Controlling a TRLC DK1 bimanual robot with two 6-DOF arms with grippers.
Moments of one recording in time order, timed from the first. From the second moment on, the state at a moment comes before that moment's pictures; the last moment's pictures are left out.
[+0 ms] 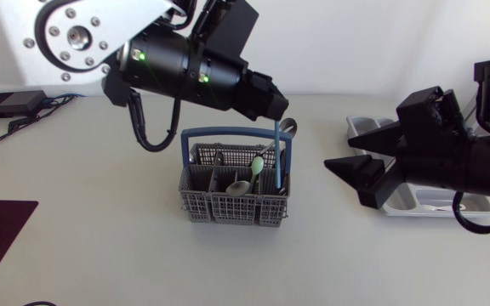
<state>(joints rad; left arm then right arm) -0.70 1.56 1.42 -0.42 0.37 0.01 0.34 0.94 0.75 -0.39 -0.29 -0.28</state>
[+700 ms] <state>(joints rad) -0.65 1.60 1.47 -0.49 0.56 -0.25 0.48 1.08 0.87 -0.42 -0.40 -0.19</state>
